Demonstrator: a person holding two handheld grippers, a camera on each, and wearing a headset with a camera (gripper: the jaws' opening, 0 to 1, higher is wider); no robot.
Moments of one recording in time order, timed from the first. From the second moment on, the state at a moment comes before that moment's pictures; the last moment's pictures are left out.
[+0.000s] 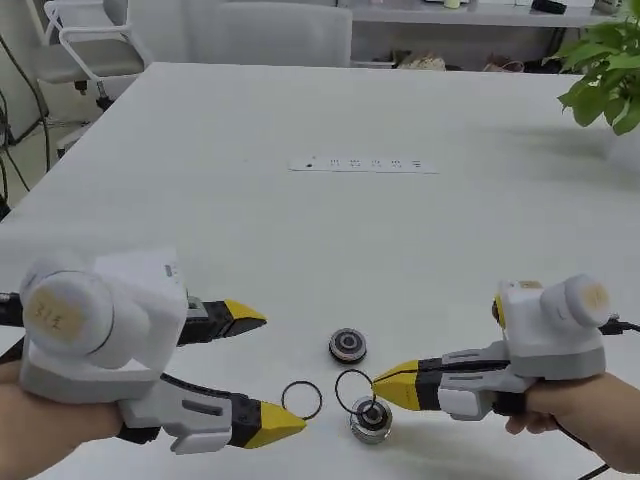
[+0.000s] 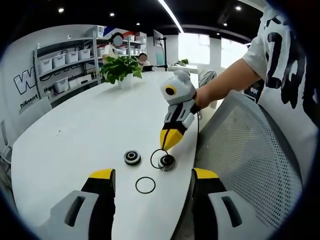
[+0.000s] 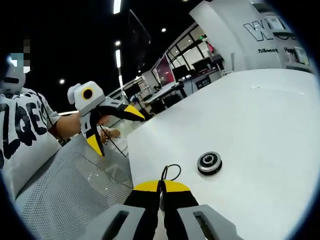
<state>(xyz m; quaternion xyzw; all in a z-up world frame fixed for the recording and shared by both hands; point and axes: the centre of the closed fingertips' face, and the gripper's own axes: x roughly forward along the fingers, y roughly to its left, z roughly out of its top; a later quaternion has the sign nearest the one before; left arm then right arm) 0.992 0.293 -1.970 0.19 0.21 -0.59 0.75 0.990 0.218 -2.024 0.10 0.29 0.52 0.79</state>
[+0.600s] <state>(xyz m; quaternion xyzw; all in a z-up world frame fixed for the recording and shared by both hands) 0.995 0.318 -1.967 0.18 0.22 -0.56 0.78 0.996 0.238 -2.022 0.07 0.30 0.55 0.78</state>
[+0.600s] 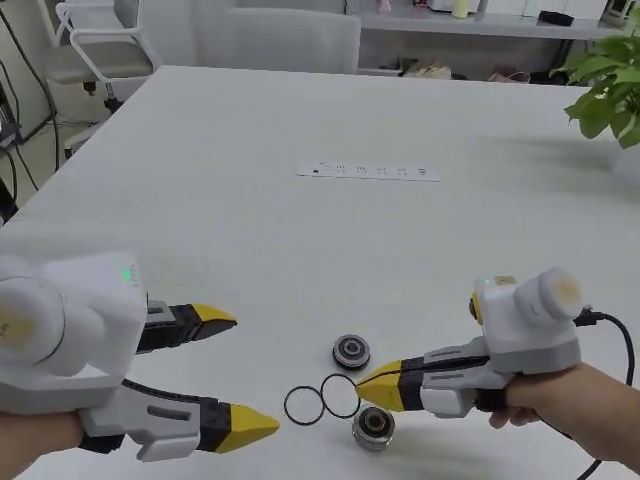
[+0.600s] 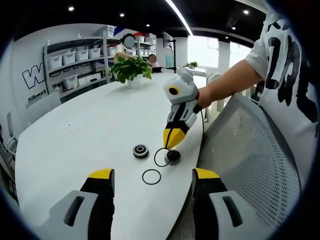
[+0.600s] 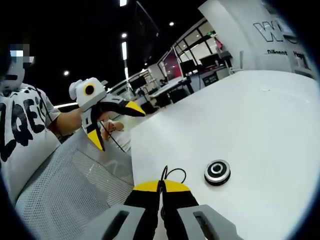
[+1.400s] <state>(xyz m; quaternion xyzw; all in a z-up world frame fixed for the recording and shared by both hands) 0.998 0.332 -1.967 0.16 0.22 -0.54 0.79 1.001 0.277 -2.039 0.05 0.32 0.58 0.75</state>
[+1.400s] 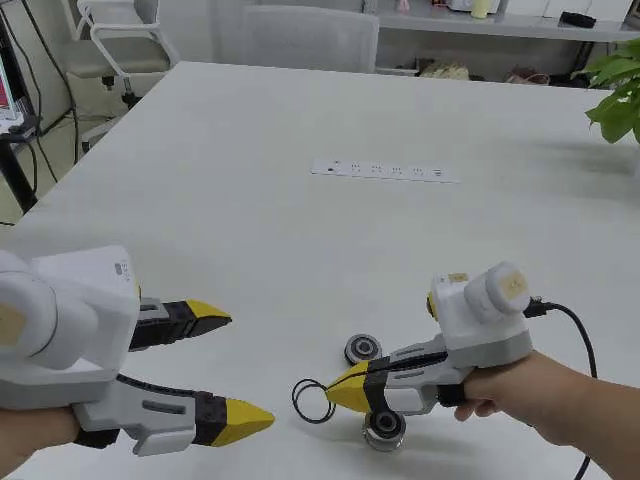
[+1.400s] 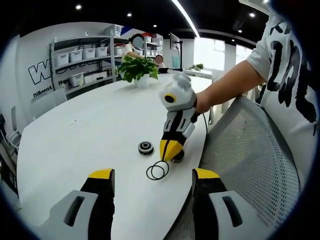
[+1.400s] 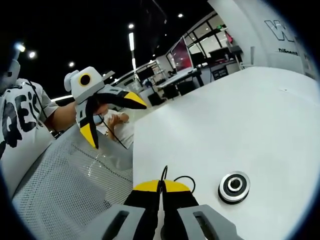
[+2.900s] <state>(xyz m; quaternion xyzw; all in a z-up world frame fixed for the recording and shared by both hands) 0.995 0.331 -1.980 0.16 0.24 -0.54 0.79 1.024 0.258 -2.075 0.04 0.36 0.50 0.79</state>
